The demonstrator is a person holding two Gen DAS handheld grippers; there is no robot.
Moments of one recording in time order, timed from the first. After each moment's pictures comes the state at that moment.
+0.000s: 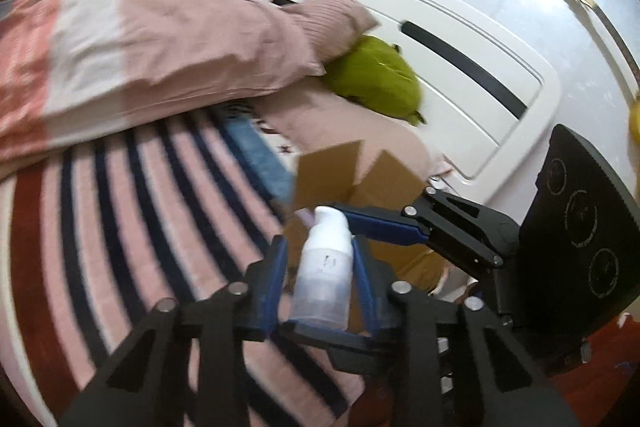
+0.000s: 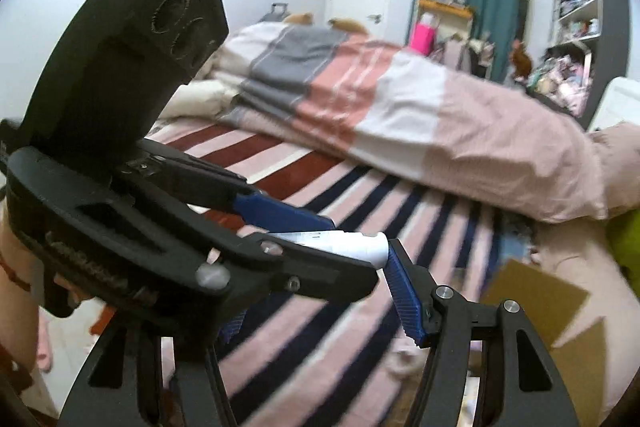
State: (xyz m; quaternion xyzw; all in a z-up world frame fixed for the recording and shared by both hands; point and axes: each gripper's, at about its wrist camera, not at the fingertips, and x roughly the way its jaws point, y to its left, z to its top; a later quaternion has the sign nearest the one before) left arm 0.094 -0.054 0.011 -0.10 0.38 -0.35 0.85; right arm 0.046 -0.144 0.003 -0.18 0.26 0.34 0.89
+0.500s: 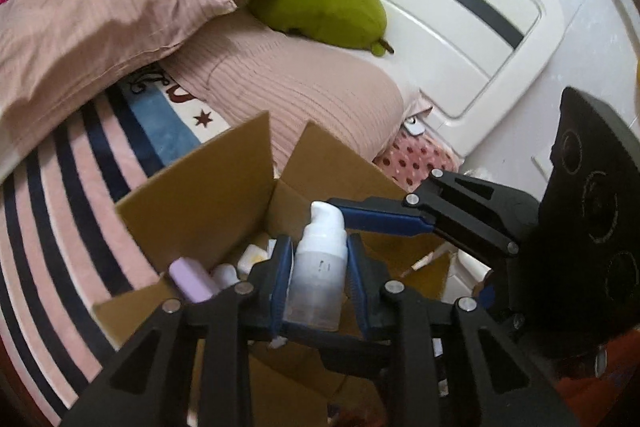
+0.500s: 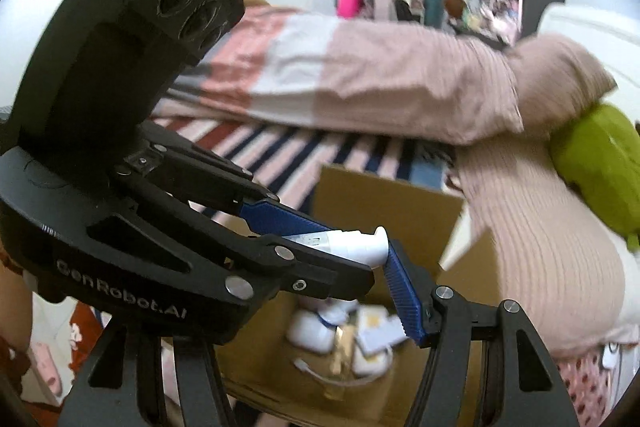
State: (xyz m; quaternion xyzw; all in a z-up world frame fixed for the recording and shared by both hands) left arm 0.155 -0.203 -0.002 0.00 0.46 -0.40 0.79; right arm 0.098 -0.272 0.001 -0.13 0.36 0.24 0.89
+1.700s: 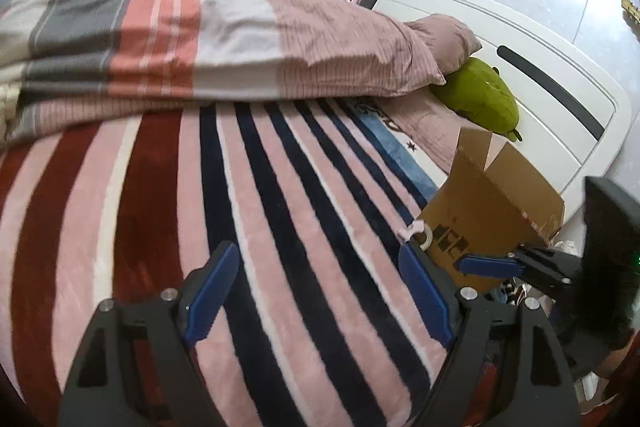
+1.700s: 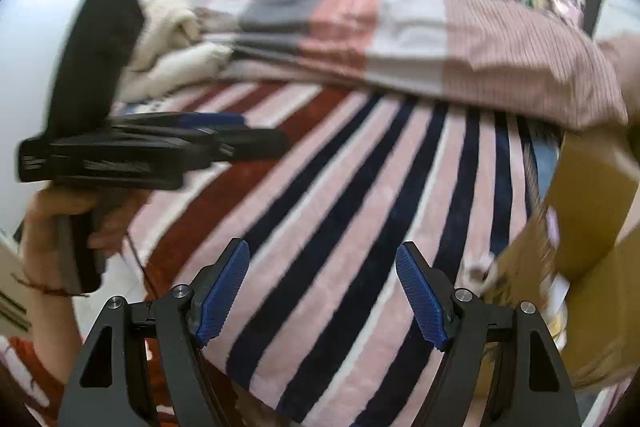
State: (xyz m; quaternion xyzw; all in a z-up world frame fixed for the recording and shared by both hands) left arm 0.046 0.081 -0.071 -0.12 0.37 -0.17 0.91; right arm 0.029 -0.117 -0.071 -0.11 0.41 0.30 0.85
